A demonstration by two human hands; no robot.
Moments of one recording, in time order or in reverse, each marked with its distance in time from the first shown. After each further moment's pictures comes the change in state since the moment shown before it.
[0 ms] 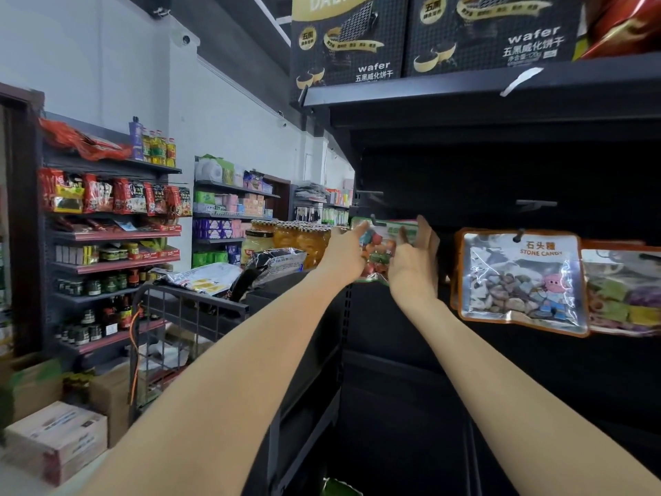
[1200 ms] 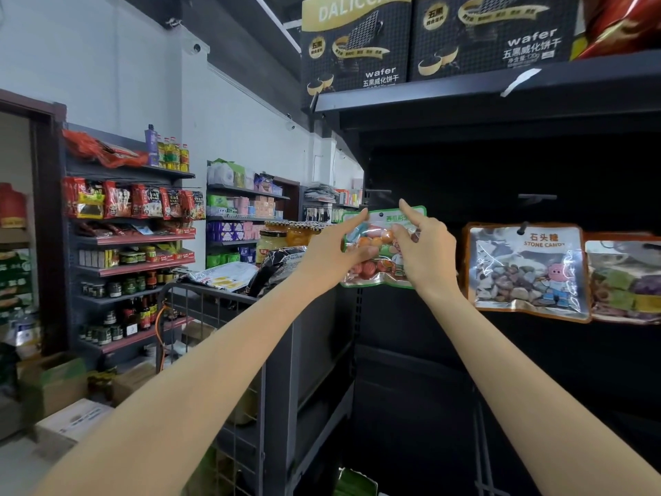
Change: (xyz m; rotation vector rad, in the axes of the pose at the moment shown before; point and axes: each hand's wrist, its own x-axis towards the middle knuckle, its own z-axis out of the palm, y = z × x) left_hand -0.065 -0.009 -0.049 -0.280 0.053 0.167; right_hand -0.034 -0.034 -0.055 0.455 0.064 -0.103
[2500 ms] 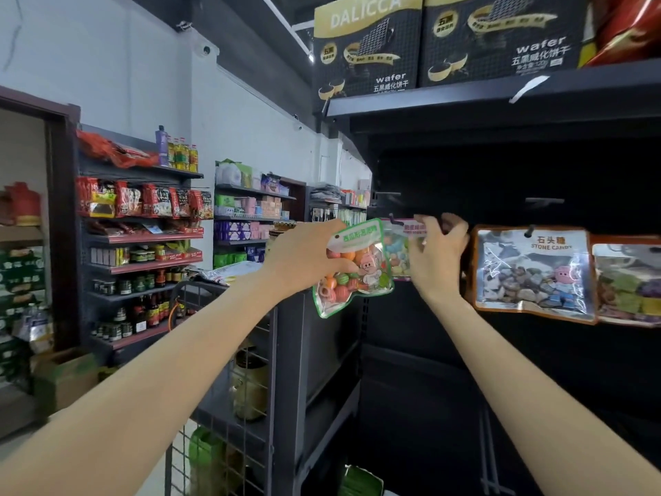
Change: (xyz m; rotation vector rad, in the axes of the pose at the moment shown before) left_hand -0.026 0.006 -0.047 0.501 -0.002 0.048; right_hand 0.007 0.030 0.015 -0.205 0.081 0.023
